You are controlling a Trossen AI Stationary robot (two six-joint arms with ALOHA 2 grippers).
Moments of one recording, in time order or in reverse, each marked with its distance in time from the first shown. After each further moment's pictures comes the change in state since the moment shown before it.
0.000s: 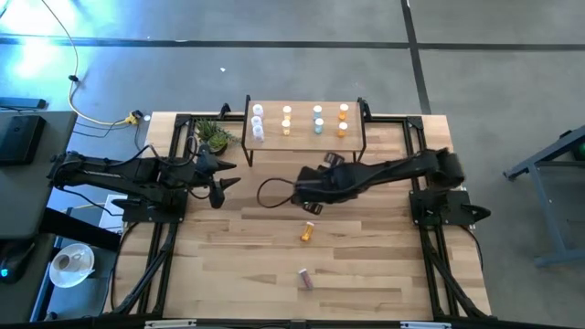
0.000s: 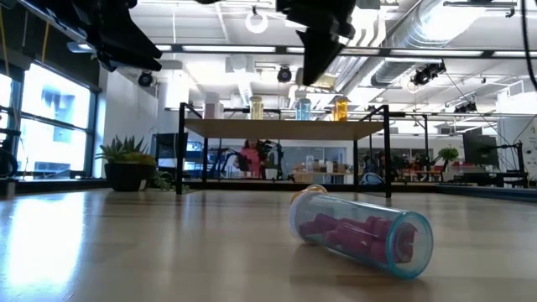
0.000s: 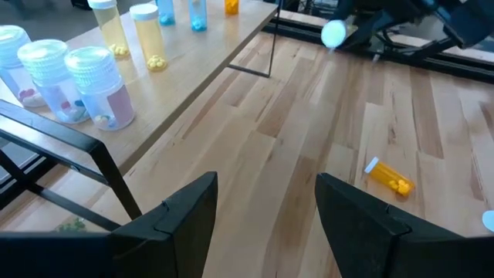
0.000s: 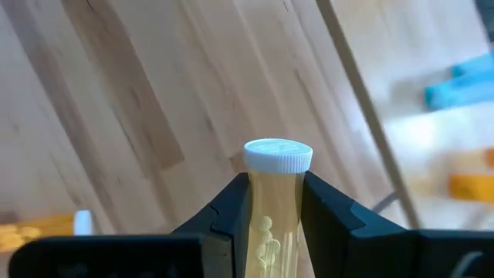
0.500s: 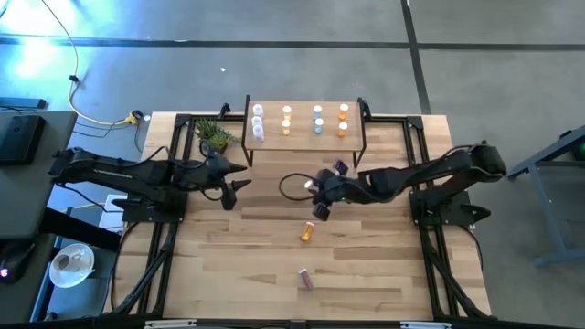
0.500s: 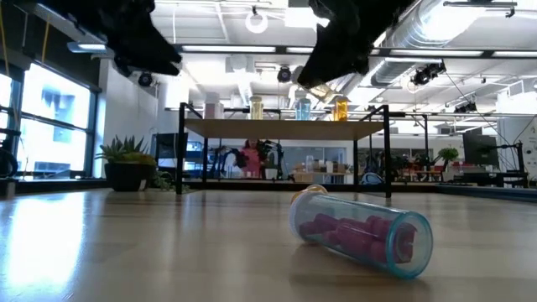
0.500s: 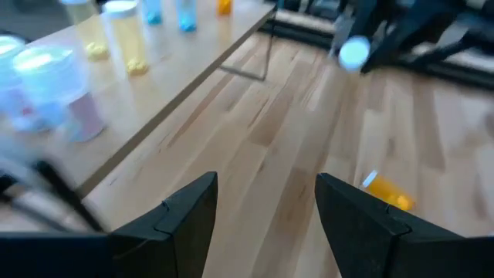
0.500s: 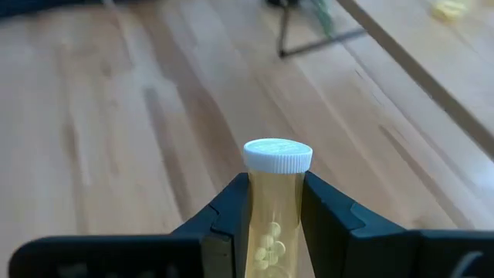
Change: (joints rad) left arm -0.002 0.153 0.000 0.155 -0.001 -0.026; right arm 0.005 -0.367 -0.659 0.846 -0.147 -0.069
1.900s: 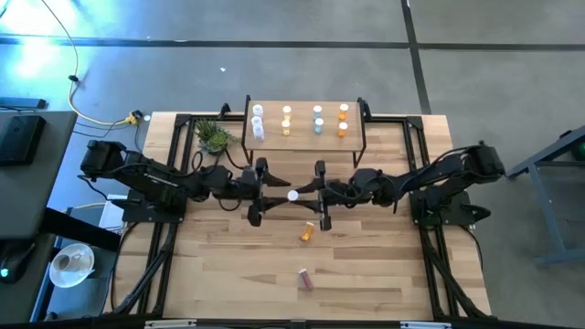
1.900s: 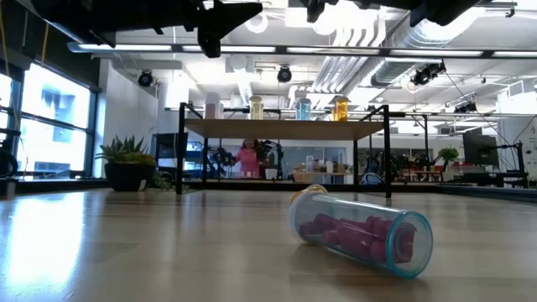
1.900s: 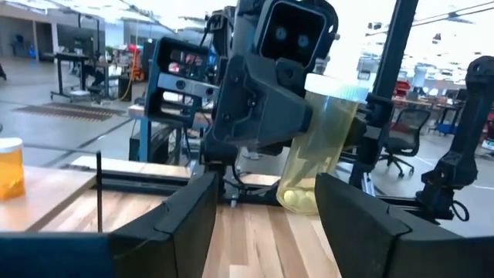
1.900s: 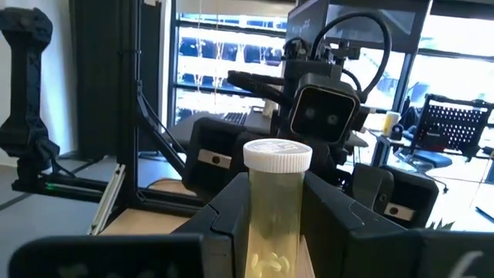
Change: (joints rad) left arm -0.002 0.565 0.001 1.151 0.369 0.172; right arm -0.008 0.011 -0.252 1.161 -0.400 -0.500
